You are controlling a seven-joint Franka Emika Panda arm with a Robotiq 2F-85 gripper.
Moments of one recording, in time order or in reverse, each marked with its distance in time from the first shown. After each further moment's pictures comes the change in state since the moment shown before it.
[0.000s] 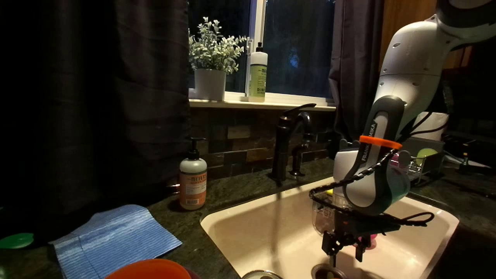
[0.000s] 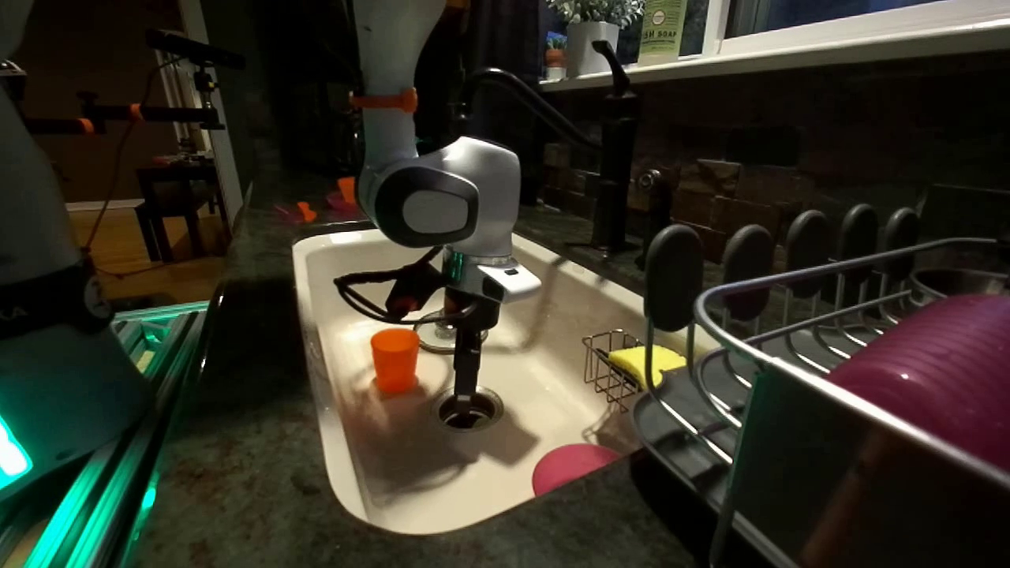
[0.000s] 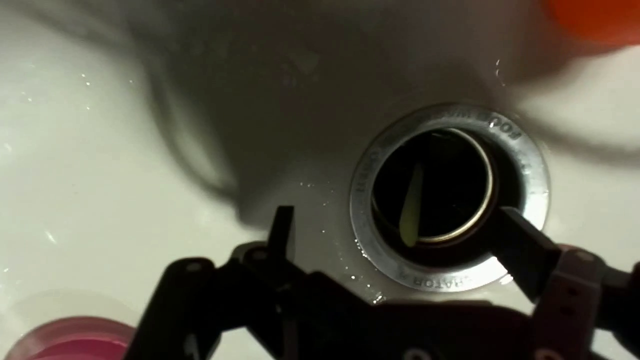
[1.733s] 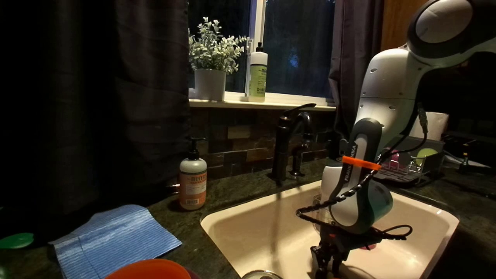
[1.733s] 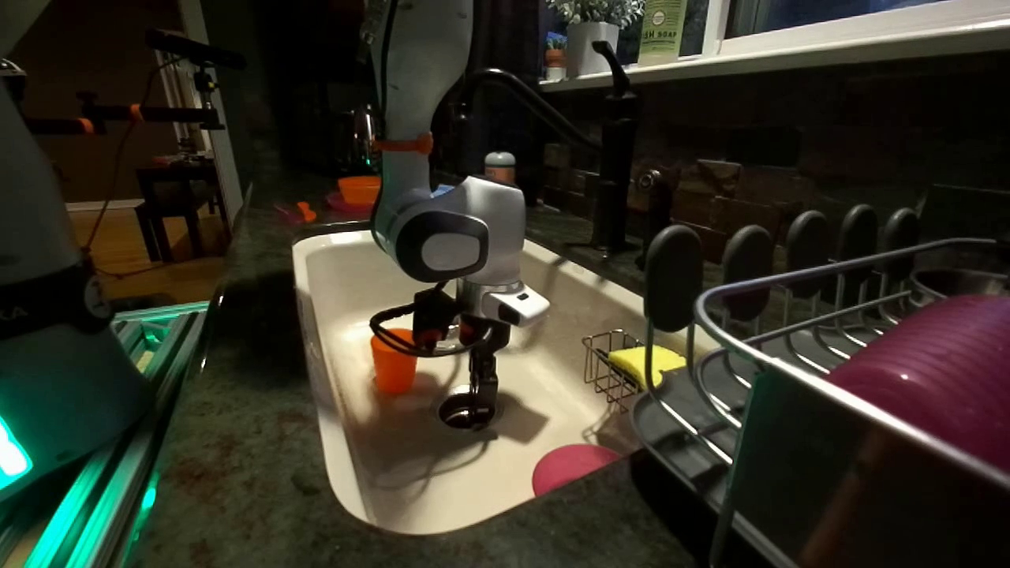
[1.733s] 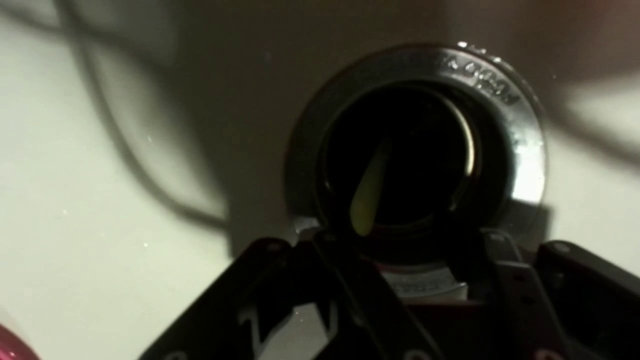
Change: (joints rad) arm 0.023 0.179 0.017 0.147 0.015 0.083 -0.079
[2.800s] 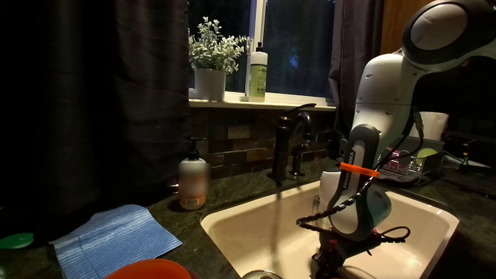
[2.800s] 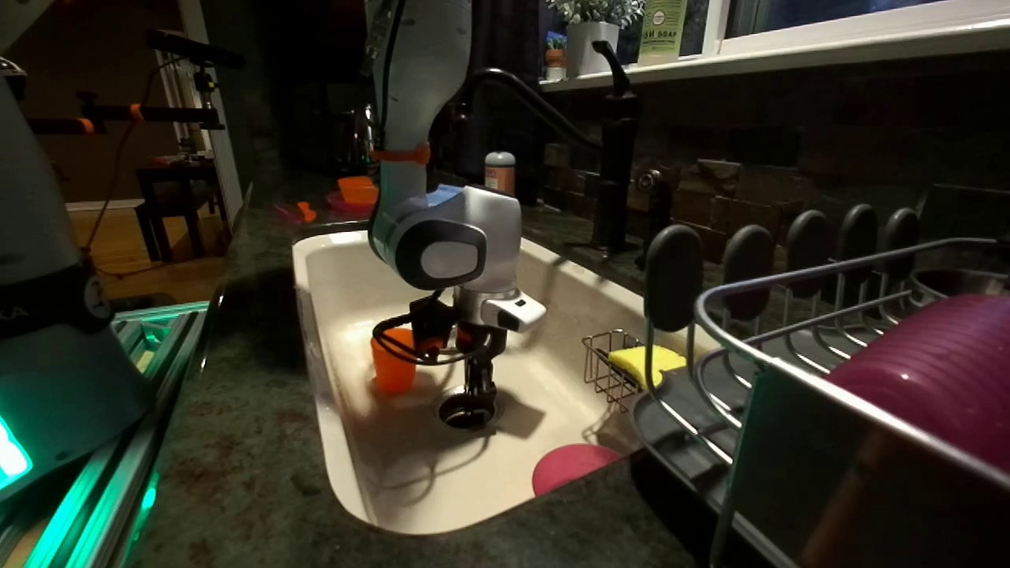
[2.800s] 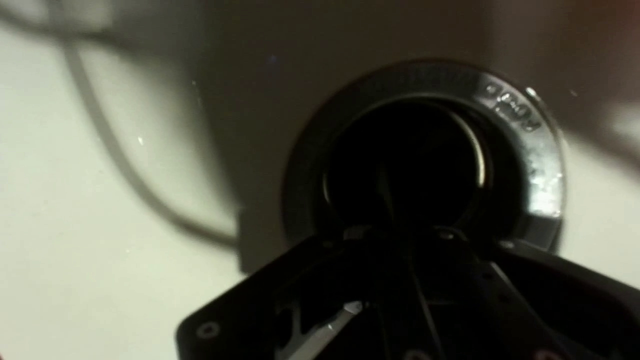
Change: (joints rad) arm 0.042 0.039 -0.023 0.022 -0.001 0.001 -0.046
